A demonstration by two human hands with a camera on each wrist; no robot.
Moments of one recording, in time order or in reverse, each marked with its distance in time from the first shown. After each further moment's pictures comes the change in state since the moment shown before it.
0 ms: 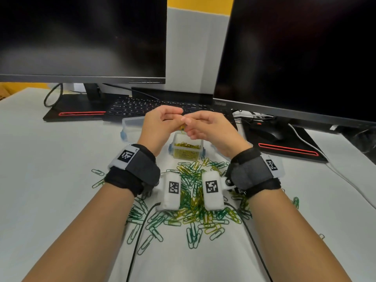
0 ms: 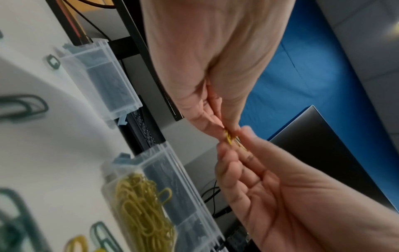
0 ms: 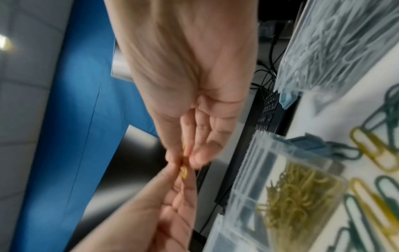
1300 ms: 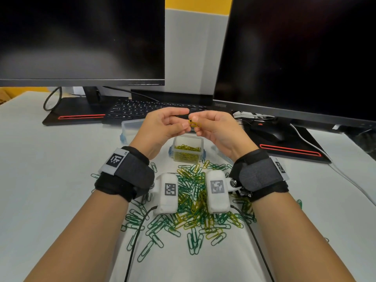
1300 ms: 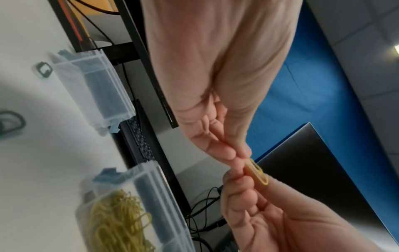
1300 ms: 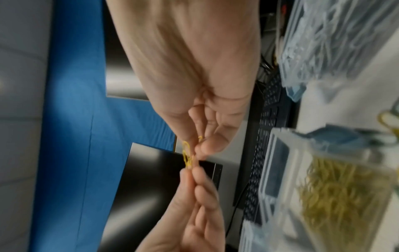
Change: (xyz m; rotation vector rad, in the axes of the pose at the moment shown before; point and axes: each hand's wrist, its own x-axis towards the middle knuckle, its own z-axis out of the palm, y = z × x) left_hand -0.007 0.019 -0.005 -0.053 -0.211 -0.073; right_hand 0.001 -0.005 -0.006 0.266 0.041 0.036
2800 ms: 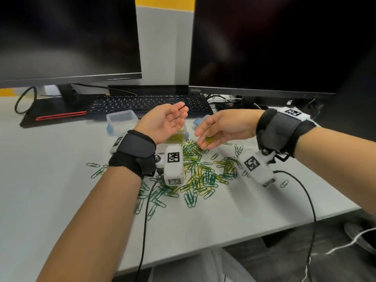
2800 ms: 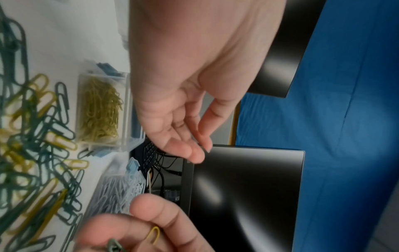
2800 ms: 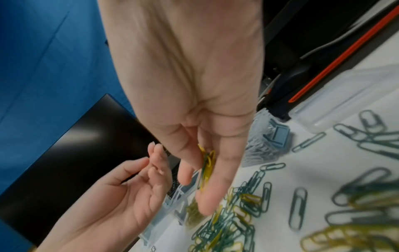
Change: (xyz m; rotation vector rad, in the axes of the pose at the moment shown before) left_hand -0.012 0.008 0.029 -0.585 -0.111 -0.480; right_hand -0.071 -0.039 -0.036 -0.462 -0.232 0.546
